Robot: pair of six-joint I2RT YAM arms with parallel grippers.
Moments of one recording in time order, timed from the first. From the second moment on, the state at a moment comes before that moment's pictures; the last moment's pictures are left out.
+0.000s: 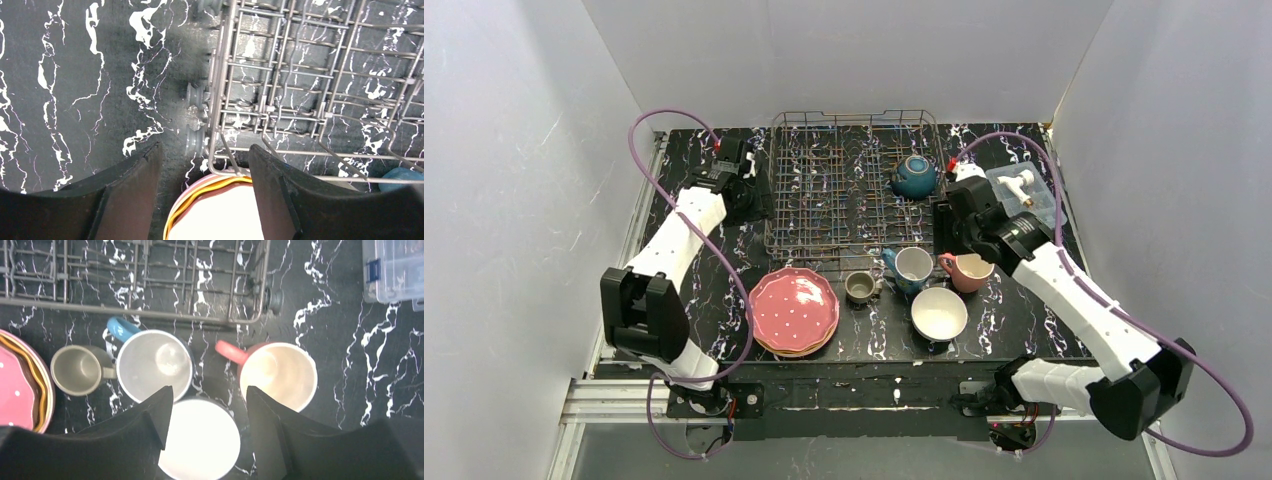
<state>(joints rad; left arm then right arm) -0.23 1.58 1.37 -0.83 -0.12 -0.37 0.61 1.19 1.17 -0.83 0.28 0.34</state>
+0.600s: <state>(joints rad) -0.44 1.37 1.35 -0.88 -0.13 -0.34 0.61 0.97 1.00 -0.98 0.27 0.47</state>
